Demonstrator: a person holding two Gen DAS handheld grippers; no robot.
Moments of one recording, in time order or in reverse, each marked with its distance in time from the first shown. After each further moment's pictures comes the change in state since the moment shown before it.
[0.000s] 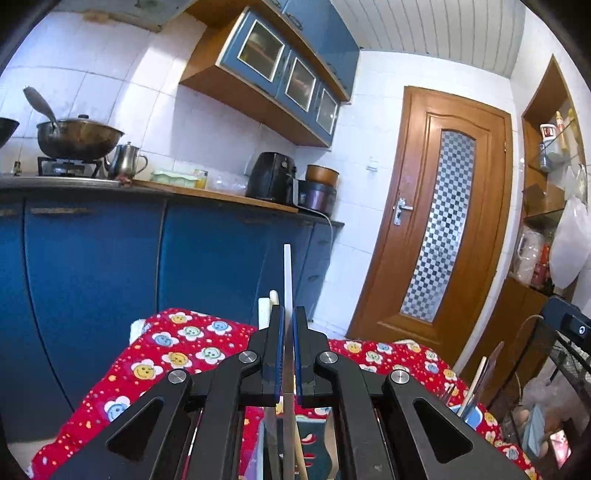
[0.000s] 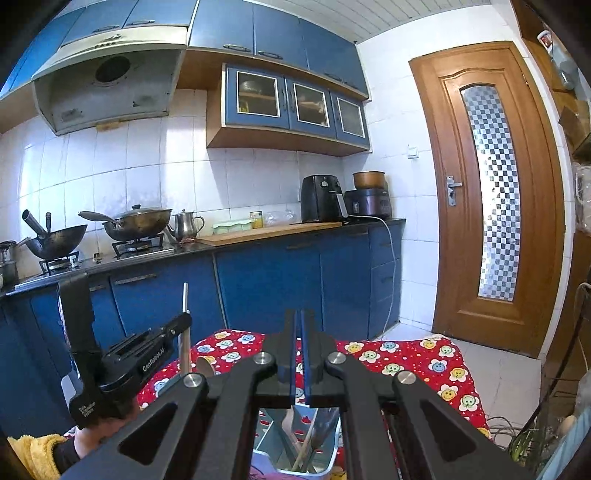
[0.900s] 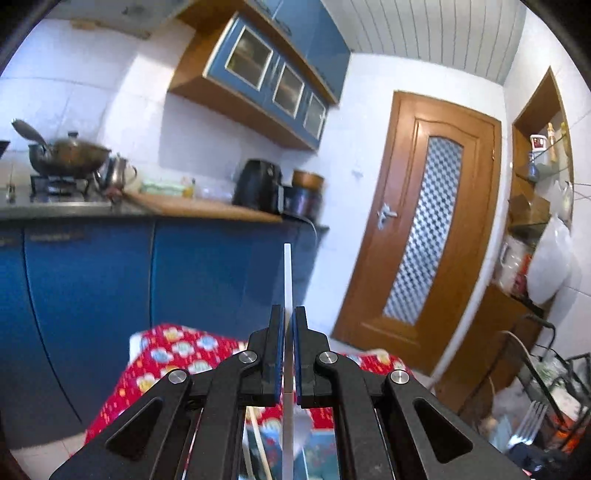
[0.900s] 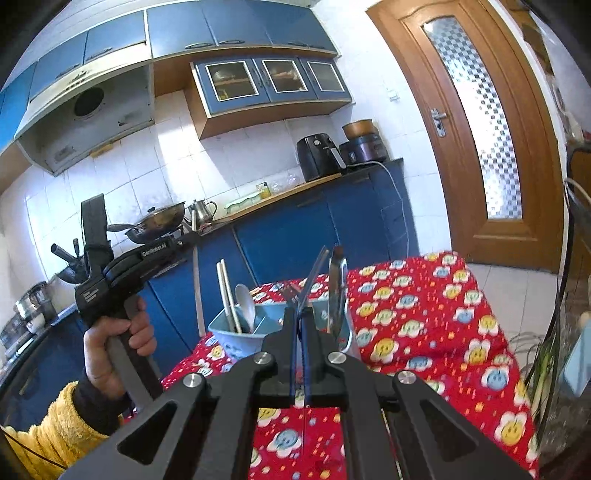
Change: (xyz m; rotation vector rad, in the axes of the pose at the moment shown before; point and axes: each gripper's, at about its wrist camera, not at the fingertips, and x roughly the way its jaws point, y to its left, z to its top) left arm -0.041 -0.026 0.065 -0.008 0.009 -0.041; right arm -0.080 -0.021 -0.033 0.206 0.122 0.090
